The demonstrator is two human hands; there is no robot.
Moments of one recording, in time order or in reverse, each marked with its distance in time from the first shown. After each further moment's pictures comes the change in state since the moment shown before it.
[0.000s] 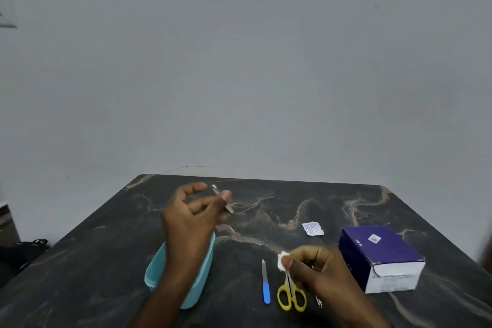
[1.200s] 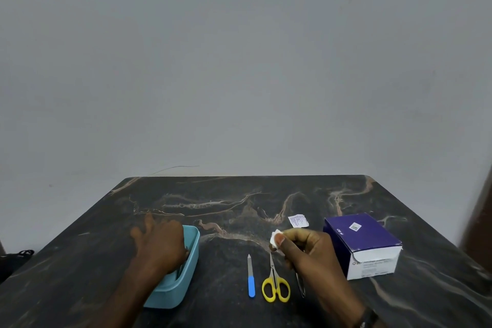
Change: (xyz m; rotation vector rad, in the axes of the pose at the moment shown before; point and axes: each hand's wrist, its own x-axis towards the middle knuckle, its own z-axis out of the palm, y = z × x) left_hand 0.031 -0.037 -0.027 1.625 -0.501 -0.121; right_hand 0.008 0.014 -0.005 0.111 0.171 -0.082
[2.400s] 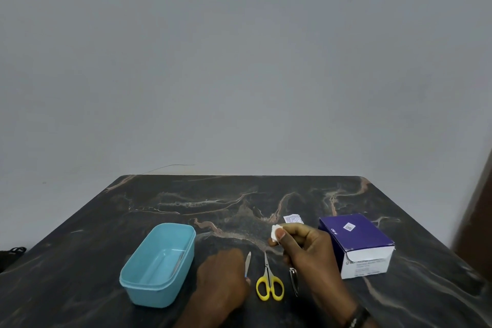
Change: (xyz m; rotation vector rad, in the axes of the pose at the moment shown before) left_hand -0.056 0.096 0.019 -0.112 -0.239 0.202; right_hand 0.000 -0.005 0.001 0.056 0.124 -0.033
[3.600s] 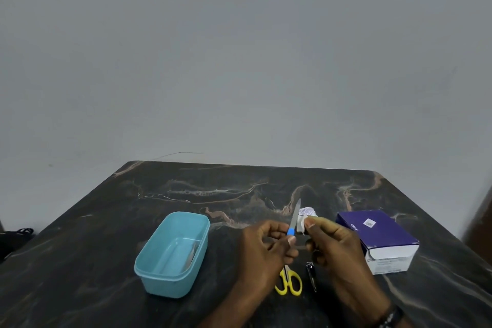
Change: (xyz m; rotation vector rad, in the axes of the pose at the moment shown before) left_hand 0.022 0.015 0.028 -1.420 0.318 0.287; right_hand 0.007 0.004 0.000 0.106 0.120 0.170
